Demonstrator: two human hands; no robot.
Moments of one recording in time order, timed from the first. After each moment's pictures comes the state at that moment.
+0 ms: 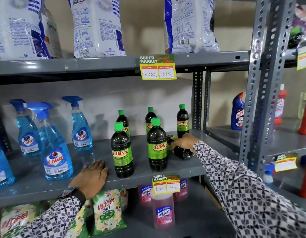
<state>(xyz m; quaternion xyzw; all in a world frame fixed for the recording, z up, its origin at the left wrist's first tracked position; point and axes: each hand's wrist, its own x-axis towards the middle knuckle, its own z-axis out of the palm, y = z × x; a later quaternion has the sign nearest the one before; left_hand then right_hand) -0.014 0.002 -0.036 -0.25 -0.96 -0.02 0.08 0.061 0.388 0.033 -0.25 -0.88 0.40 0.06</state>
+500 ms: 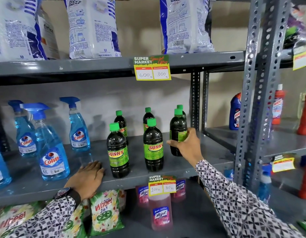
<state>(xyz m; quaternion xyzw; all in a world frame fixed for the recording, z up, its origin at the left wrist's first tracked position) -0.016 0.002 -0.038 -0.27 -0.96 0.07 0.10 0.088 0.379 0.000 -0.16 -0.77 0.48 0.40</state>
